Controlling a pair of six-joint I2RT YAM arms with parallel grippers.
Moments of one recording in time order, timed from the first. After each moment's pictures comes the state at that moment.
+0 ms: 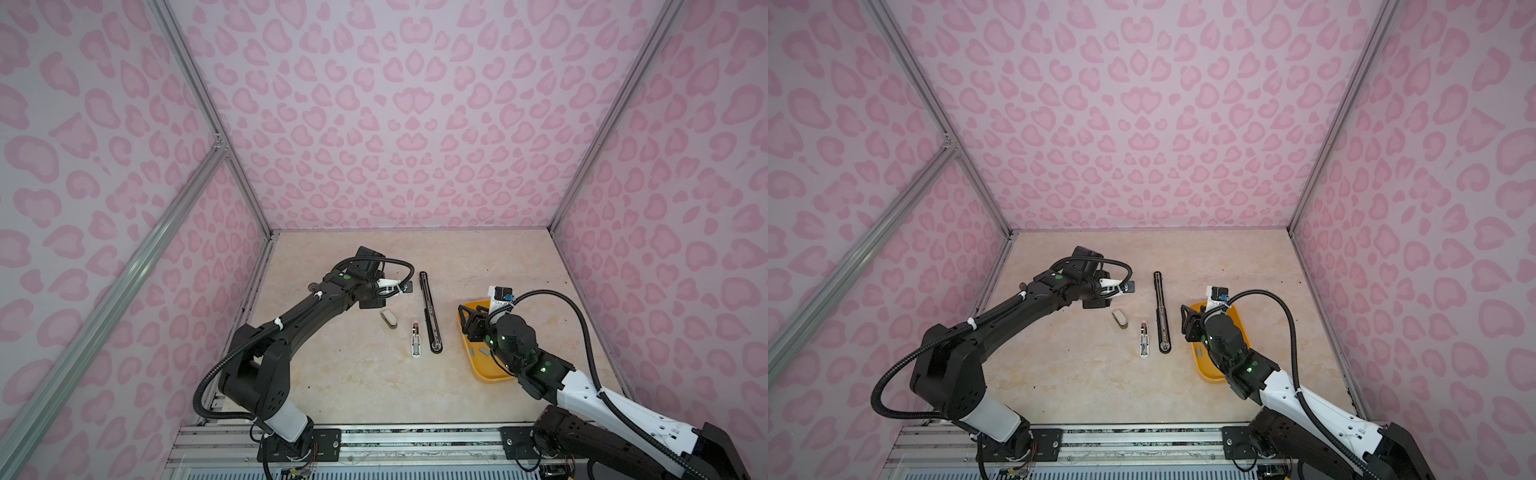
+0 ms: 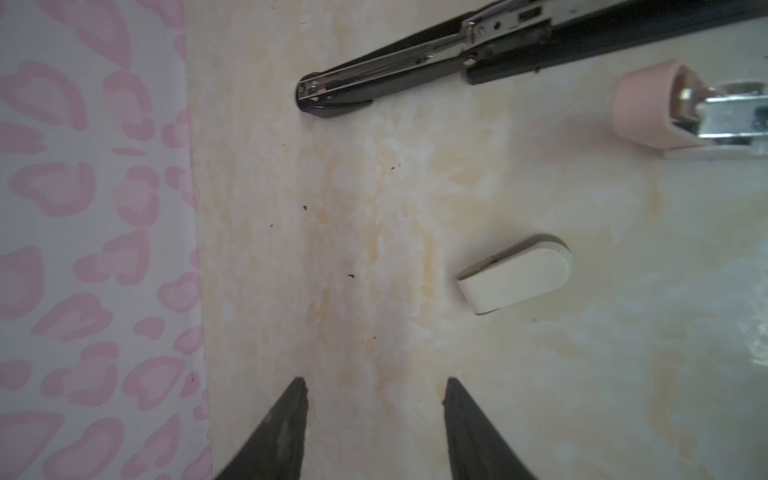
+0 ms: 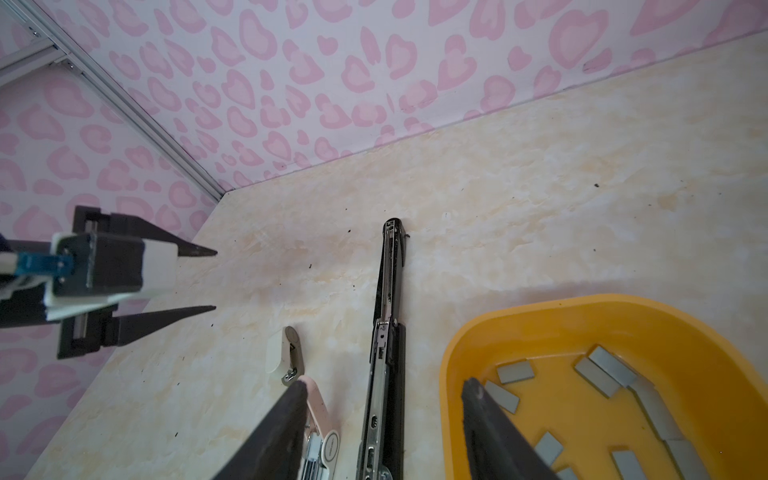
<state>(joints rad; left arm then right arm) -0.50 1.63 1.23 -0.59 0.03 1.15 0.71 0.89 0.46 0.06 0.34 0.58</state>
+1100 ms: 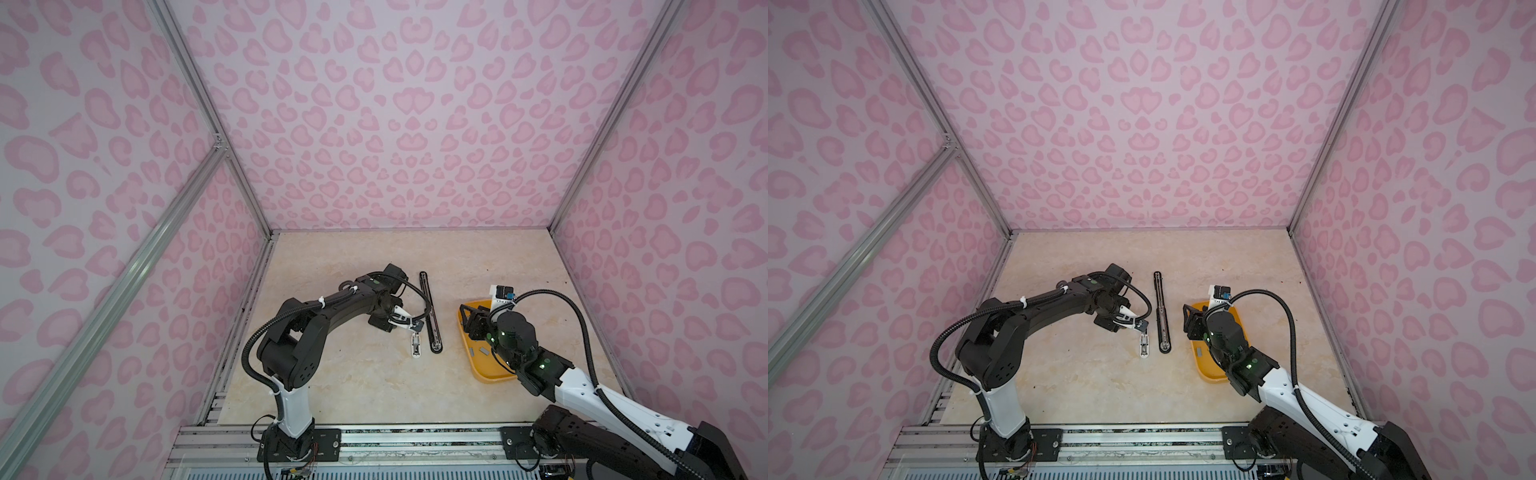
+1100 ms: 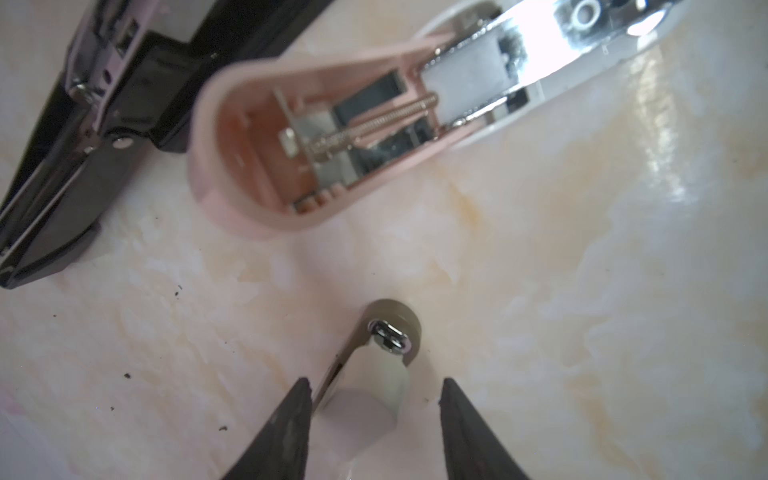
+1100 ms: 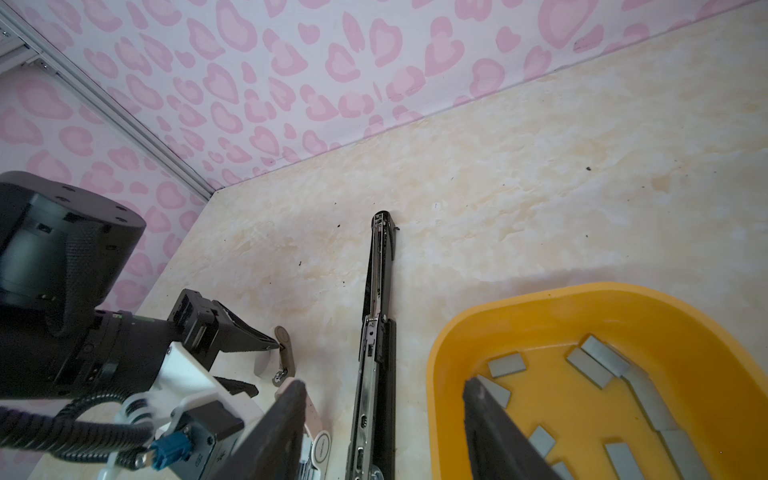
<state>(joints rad) -0.61 1.87 1.28 -0.69 0.04 1.44 0.67 0.92 0.46 0.06 0.29 0.60</state>
